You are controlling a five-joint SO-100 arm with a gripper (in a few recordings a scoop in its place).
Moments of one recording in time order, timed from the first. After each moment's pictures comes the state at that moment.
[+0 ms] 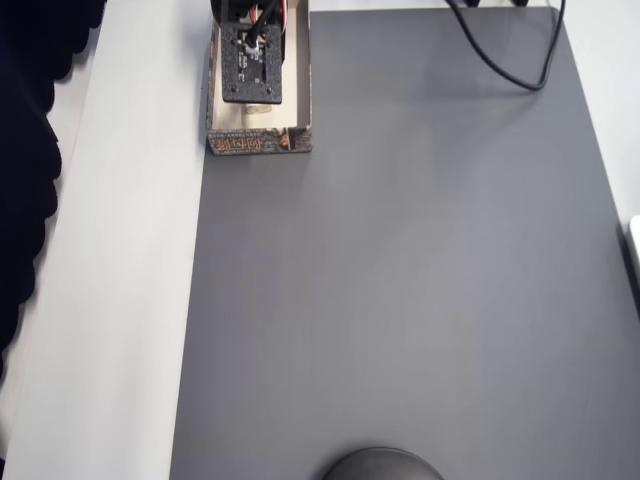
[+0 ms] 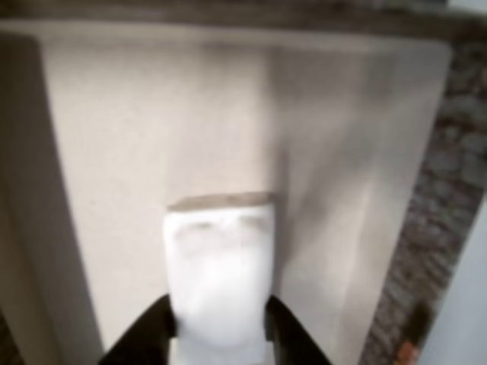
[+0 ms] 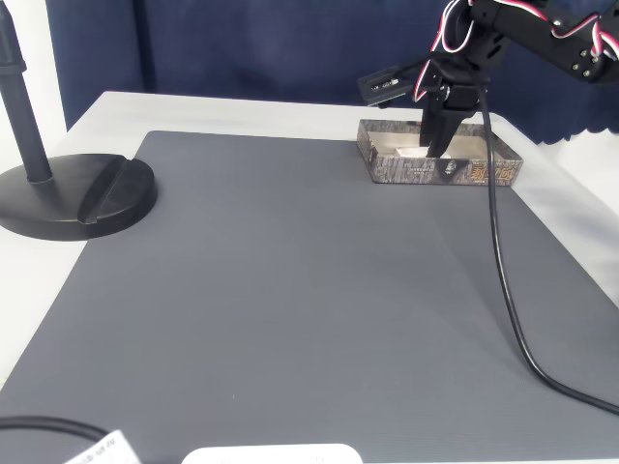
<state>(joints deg) 71.8 27.9 15.2 98.4 72.7</state>
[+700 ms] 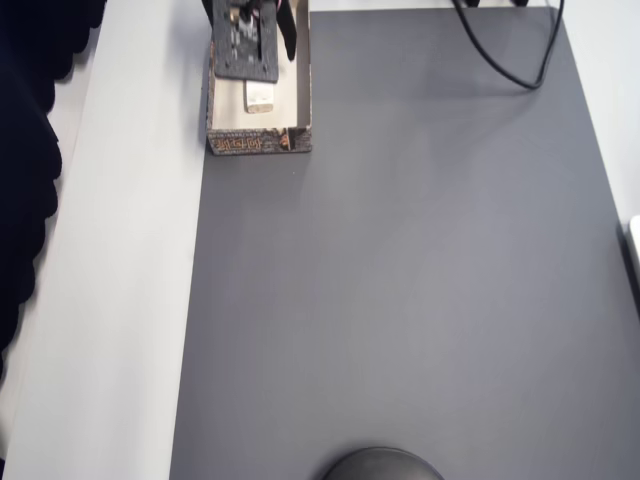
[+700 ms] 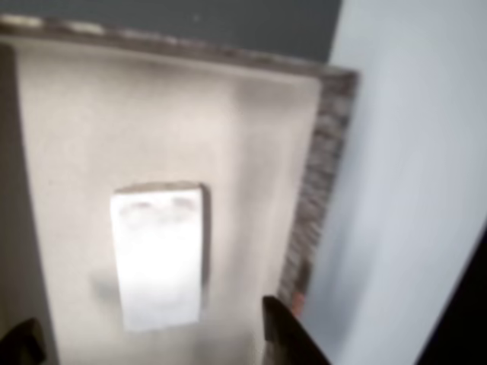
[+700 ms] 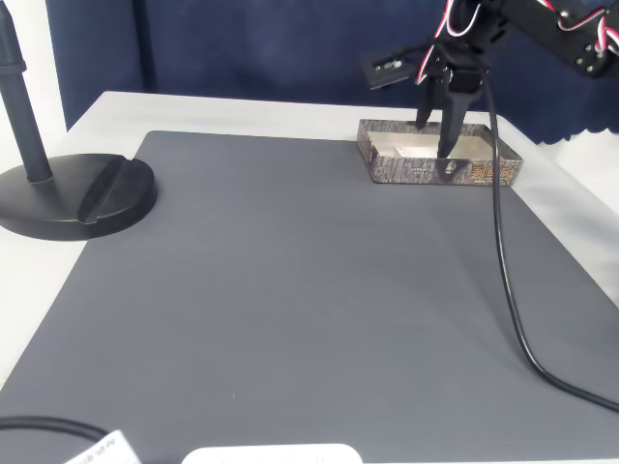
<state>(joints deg) 72.0 31.3 12.4 96.2 78.6</state>
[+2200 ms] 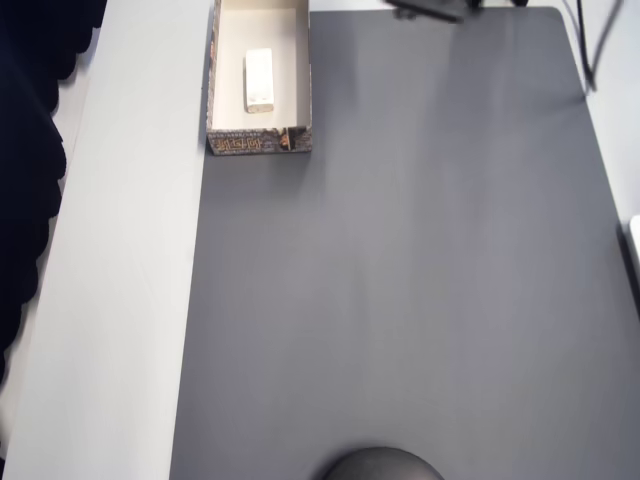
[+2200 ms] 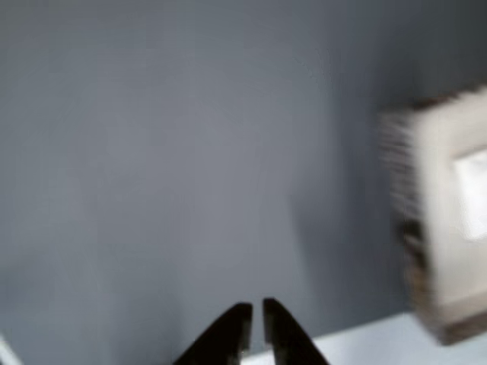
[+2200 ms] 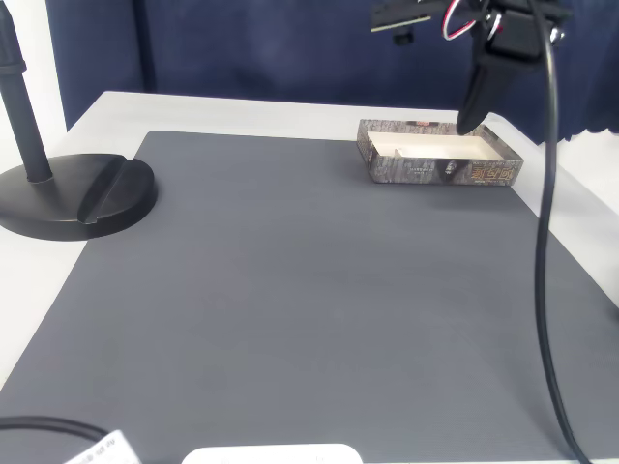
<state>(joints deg) 38.2 103.0 93.3 93.6 19.9</state>
